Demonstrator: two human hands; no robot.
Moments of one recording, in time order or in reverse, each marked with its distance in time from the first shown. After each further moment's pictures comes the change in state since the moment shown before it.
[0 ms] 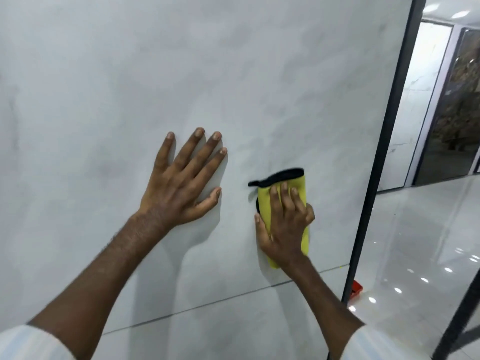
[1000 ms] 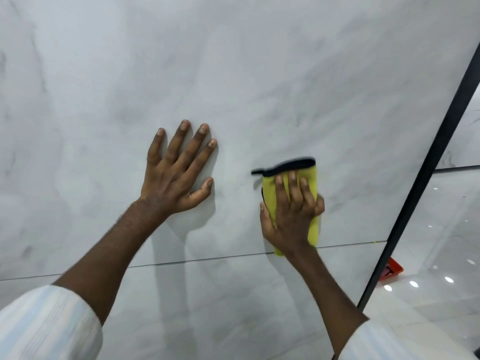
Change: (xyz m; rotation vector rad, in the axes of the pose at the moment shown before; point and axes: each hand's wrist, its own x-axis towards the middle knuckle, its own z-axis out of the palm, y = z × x) left_hand -0.090 0.005 -0.004 0.105 -0.093 -0.054; right_hand -0.066 -0.027 0.011 0.177 -0.041 -0.021
